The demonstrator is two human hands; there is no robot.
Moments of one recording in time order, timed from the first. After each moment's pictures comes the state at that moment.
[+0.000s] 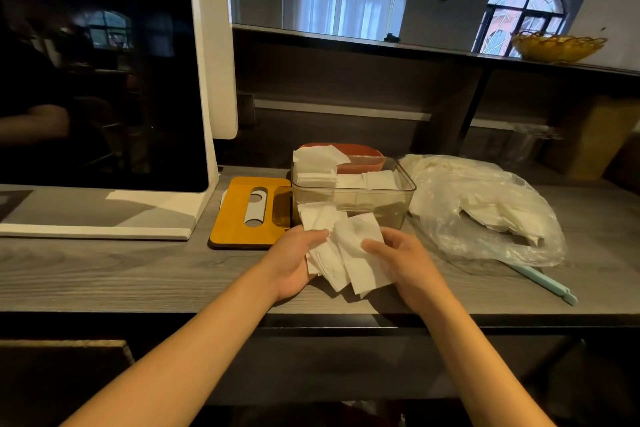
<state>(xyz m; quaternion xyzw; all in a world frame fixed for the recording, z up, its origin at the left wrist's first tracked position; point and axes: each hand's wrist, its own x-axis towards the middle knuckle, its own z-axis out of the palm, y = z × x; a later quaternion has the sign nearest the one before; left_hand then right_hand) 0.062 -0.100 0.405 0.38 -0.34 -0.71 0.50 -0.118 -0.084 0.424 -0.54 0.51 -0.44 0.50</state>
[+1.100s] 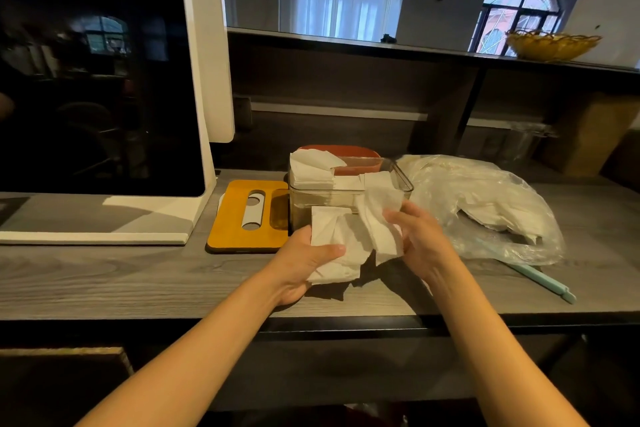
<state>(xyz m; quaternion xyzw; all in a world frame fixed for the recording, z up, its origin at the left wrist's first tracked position) 0.053 -0.094 0.408 0.42 -0.41 -0.65 0.47 -0.137 -0.120 0.446 -0.44 0.48 -0.52 0.56</state>
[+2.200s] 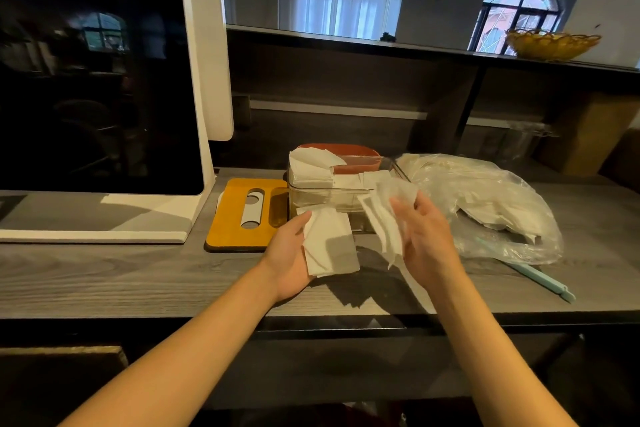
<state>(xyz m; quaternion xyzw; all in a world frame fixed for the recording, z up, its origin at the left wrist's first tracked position) 0.062 -0.106 0.404 0.32 -0.27 -0.75 0.51 -0.129 -0.097 0.455 -0.46 0.40 -0.59 0.53</state>
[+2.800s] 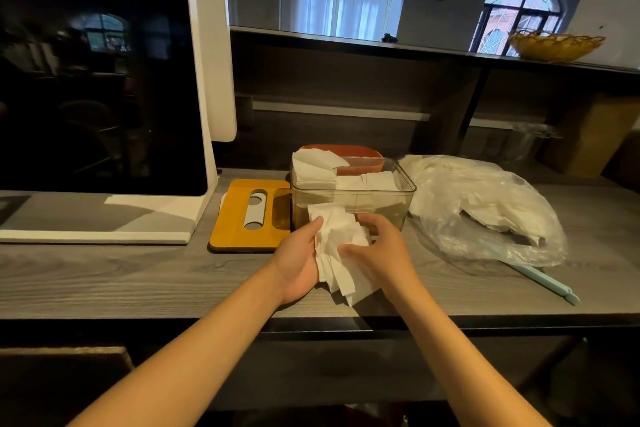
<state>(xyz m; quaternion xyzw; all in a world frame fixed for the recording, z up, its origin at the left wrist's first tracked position) 0.055 -0.101 0.406 0.33 -0.30 -0.74 0.50 -0.090 -0.100 0.421 -0.61 0.58 -0.42 0.33</state>
